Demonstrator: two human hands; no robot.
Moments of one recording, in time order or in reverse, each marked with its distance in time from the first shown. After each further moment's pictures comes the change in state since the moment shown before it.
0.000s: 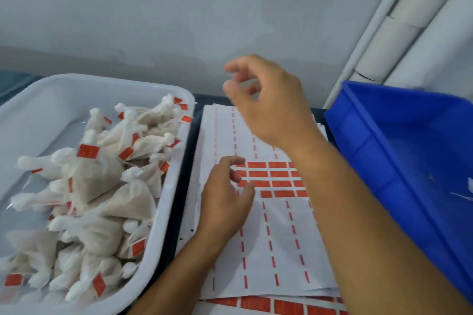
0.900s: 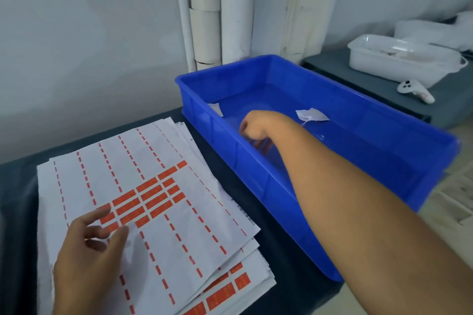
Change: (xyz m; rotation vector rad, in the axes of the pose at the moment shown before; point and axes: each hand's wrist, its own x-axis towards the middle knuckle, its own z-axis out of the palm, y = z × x) left_hand 0.005 -0.002 0.020 0.233 -0.079 -0.051; right_hand -0.104 0.197 -0.184 -0.245 -0.419 1.145
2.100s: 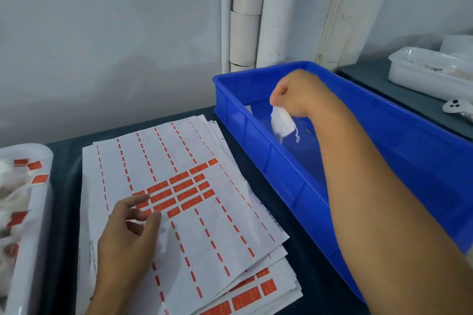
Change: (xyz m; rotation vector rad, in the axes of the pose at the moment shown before) left_hand -0.004 0.000 -0.002 -0.065 0.002 0.016; right_hand -0.042 -0.043 -0.041 -0.100 0.500 -0.160
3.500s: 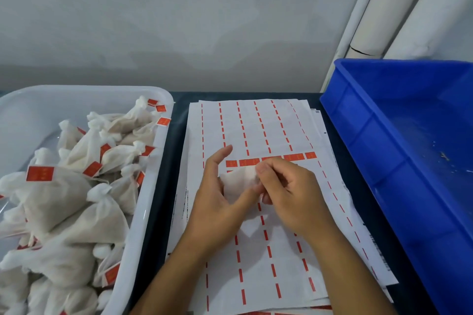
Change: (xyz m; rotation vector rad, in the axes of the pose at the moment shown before) left_hand -0.004 0.003 -0.020 -0.368 -0.147 0.102; right_hand -0.118 -0.092 0.197 0.855 -0.199 -0.601
